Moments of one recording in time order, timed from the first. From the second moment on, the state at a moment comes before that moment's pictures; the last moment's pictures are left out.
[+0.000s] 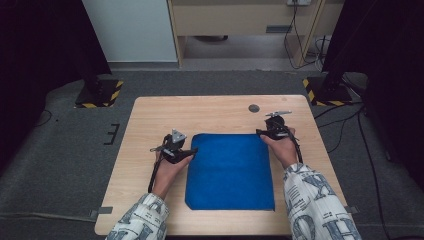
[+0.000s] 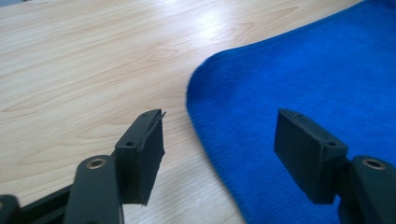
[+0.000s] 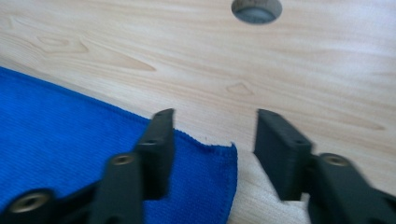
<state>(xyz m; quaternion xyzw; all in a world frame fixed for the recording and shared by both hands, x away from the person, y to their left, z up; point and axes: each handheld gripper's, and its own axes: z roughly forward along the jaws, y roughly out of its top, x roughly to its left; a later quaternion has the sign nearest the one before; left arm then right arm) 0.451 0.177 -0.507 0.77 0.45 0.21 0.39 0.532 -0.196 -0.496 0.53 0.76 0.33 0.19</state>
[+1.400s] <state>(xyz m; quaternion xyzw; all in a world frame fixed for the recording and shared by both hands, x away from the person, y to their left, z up) 0.472 0.183 -0.451 0.78 0.44 0.16 0.41 0.386 -0.047 -0.492 0.32 0.85 0.40 0.09</state>
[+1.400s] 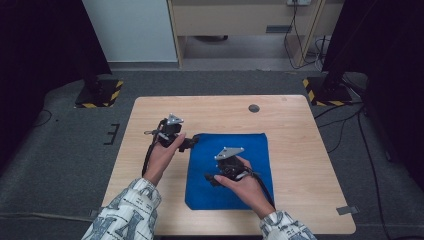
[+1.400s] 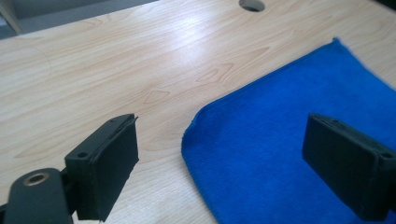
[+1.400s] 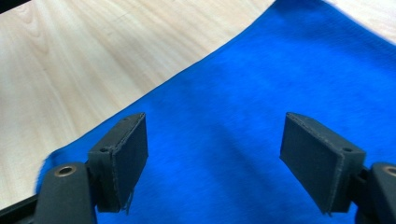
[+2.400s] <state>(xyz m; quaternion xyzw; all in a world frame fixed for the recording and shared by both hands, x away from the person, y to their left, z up) 0.453 0.197 -0.449 0.78 0.44 0.16 0.41 0.330 0.000 -0.511 0.28 0.88 0.38 0.07</state>
